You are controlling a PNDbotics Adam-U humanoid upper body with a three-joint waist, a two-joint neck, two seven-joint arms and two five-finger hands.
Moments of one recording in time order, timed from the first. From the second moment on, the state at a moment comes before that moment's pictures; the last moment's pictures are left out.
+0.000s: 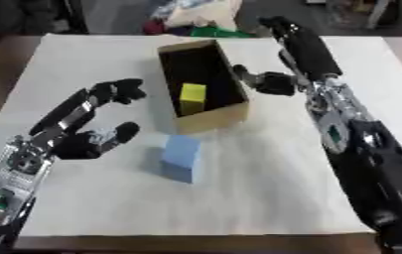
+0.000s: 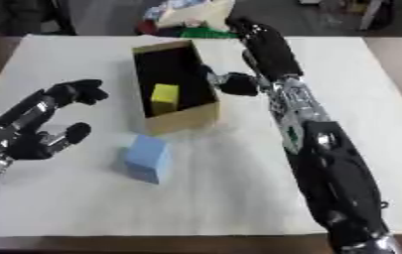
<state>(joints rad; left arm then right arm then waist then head) -0.36 0.44 -0.14 -1.72 -0.25 -0.25 -0.39 -0.76 -0.18 0.14 -1.23 1.15 -0.16 -0.17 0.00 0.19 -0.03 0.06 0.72</state>
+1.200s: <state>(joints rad) -0.46 0.54 -0.31 -1.67 -0.25 -0.27 -0.58 -0.48 -0.37 0.20 -1.49 0.73 -0.12 -0.11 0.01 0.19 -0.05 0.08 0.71</state>
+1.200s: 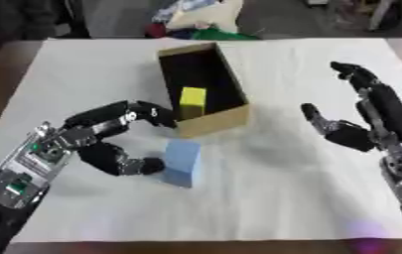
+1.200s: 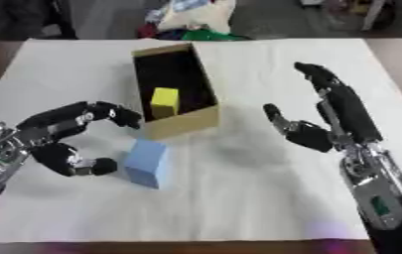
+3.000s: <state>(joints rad) -0.50 0.50 -0.36 -1.65 -0.33 -0.25 -0.57 -0.47 -0.41 0.20 -1.53 0.44 -0.10 -0.04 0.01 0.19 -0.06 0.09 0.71</state>
